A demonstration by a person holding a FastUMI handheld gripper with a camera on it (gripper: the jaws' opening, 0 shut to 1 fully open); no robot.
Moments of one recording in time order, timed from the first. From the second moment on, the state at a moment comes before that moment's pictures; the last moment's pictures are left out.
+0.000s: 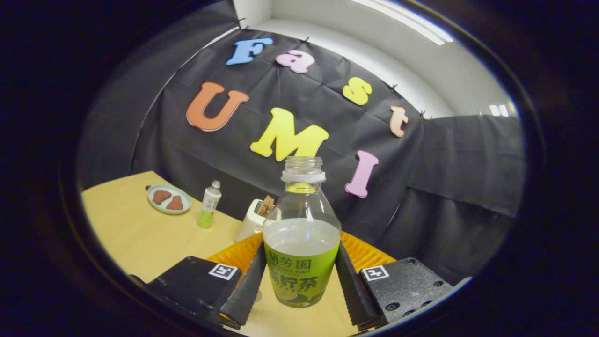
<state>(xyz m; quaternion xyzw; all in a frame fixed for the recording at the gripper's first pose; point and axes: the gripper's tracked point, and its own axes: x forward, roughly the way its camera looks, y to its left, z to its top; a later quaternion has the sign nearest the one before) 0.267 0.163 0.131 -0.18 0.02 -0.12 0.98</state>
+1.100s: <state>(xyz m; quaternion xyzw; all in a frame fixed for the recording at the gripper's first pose) 0.382 0.150 -0.044 -0.04 0.08 -0.03 1.00</state>
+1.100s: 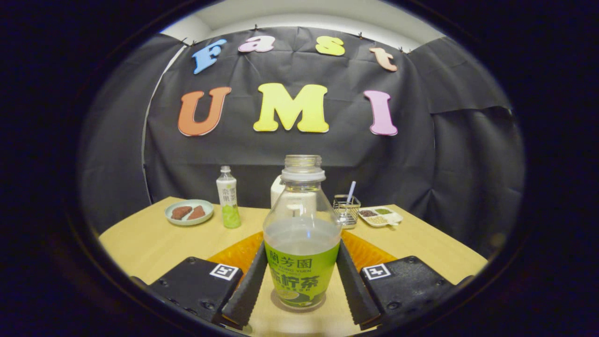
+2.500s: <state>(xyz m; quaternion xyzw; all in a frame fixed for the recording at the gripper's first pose) 0.372 0.138 -0.068 -0.02 0.07 0.00 1.00</state>
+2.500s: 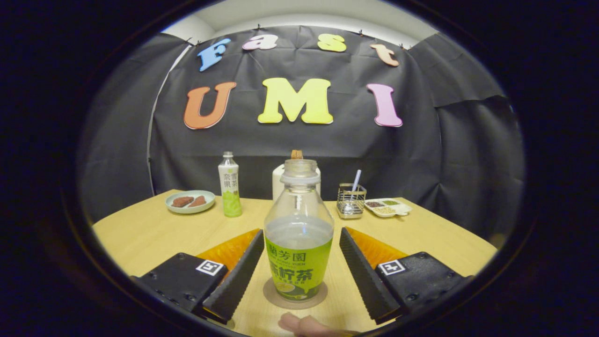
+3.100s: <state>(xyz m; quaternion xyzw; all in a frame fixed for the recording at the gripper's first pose) 0.240 0.116 0.026 -0.03 0.04 0.02 1.00</state>
